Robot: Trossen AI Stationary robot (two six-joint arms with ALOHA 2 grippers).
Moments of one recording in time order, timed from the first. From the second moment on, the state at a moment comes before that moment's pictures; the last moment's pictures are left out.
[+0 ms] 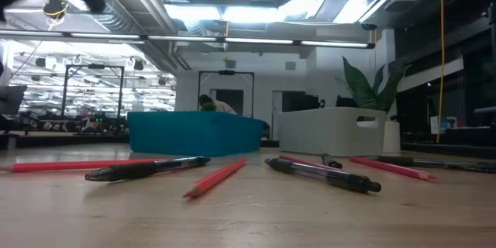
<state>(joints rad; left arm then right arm) -0.14 0.13 0.12 0.56 -0.07 -0.63 0.13 0.43 0.42 0.65 0.06 0.35</state>
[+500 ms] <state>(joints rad) -0.33 0.67 1.05 -0.50 -0.17 -0.49 0.25 1.28 1.63 -0.43 0.00 0.17</state>
